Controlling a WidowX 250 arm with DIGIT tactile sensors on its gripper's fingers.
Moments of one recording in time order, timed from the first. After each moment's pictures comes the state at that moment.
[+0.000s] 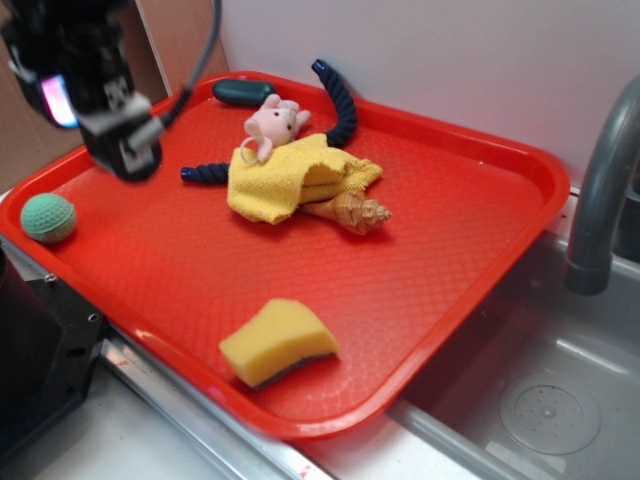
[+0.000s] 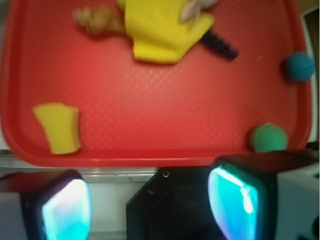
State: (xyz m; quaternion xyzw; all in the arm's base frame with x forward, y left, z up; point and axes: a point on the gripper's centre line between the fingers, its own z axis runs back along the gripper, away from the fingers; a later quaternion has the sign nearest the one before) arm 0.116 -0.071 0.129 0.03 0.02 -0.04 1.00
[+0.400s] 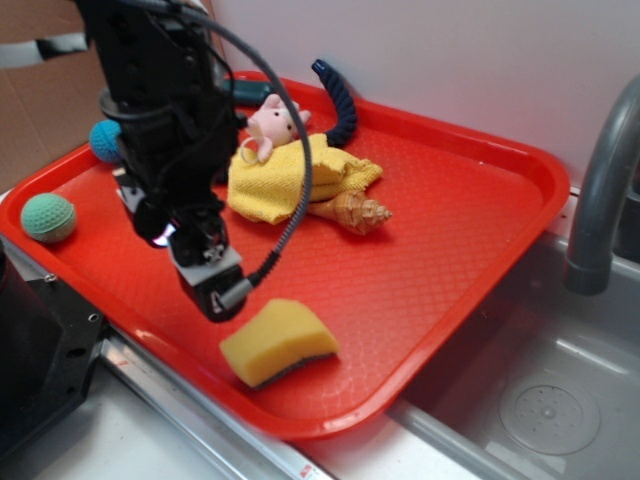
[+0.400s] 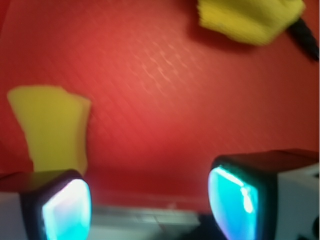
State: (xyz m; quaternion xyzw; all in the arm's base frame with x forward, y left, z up) arm 0.128 -0.102 0.069 0.01 0.01 -0.10 1.00
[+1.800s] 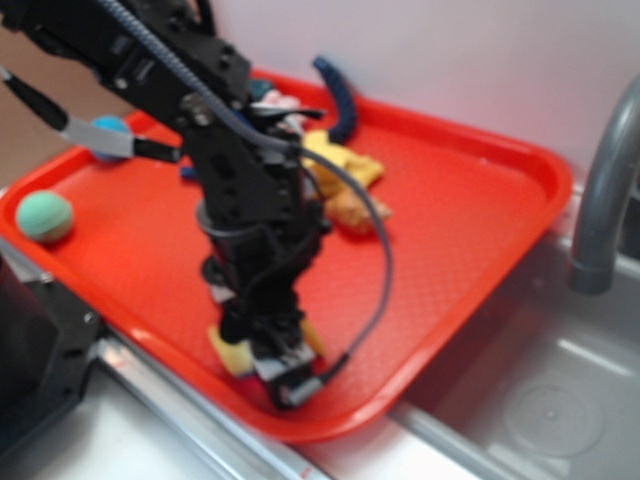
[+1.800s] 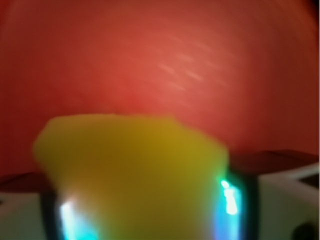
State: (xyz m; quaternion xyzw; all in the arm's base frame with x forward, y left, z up) arm 0.132 -0.125 0.025 0.01 0.01 -0.12 0.99
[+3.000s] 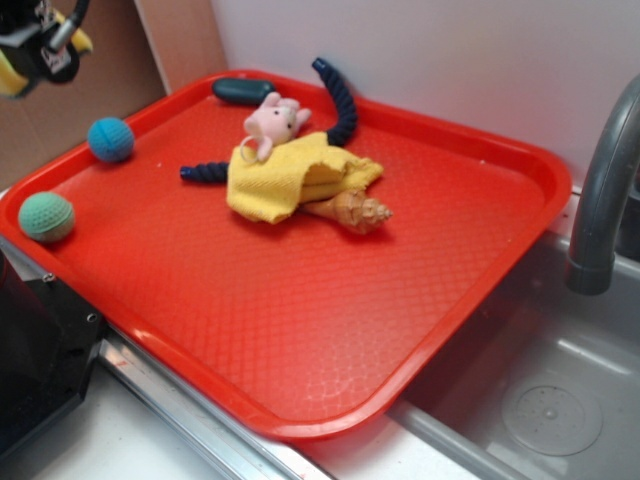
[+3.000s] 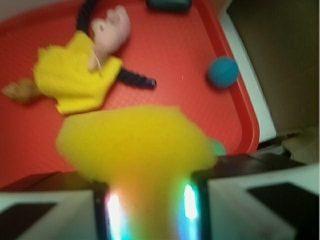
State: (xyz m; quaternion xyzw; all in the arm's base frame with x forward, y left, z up) arm 0.130 0.021 0.184 0.03 -0.10 0.12 0.99
